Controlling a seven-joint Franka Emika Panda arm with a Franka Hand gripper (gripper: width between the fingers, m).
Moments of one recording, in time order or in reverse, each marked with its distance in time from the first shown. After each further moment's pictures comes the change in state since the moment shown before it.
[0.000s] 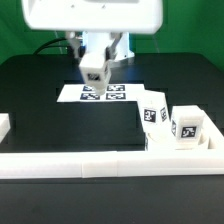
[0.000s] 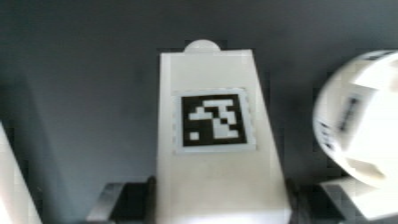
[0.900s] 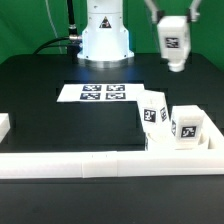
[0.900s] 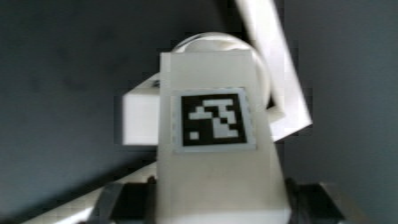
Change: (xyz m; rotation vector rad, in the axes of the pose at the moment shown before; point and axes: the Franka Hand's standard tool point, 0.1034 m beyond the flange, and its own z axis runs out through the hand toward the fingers) arm -0.023 -0.111 -0.033 0.065 0.094 0.180
